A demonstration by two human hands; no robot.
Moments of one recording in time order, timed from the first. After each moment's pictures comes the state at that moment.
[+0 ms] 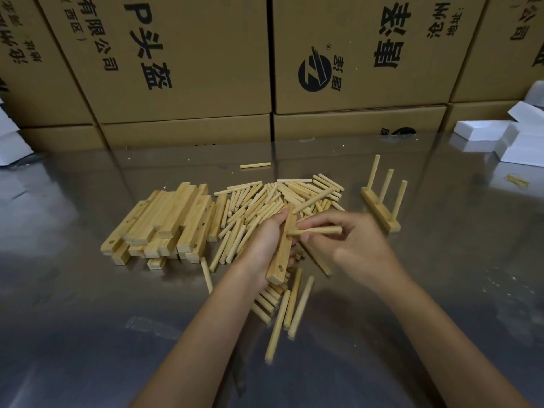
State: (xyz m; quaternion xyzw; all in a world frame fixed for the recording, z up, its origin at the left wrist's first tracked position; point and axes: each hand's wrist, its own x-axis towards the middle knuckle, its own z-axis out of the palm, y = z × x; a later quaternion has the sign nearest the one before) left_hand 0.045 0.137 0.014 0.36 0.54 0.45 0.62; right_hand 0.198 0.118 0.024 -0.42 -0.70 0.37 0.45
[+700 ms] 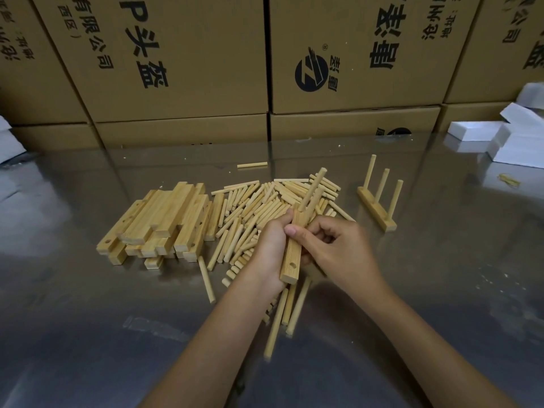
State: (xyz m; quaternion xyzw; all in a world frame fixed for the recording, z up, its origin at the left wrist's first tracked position) left_hand 0.064 0.124 0.022 0.24 0.43 0.49 0.72; right_hand 0.182 0.115 0.008 -0.40 -0.68 0.33 0.51
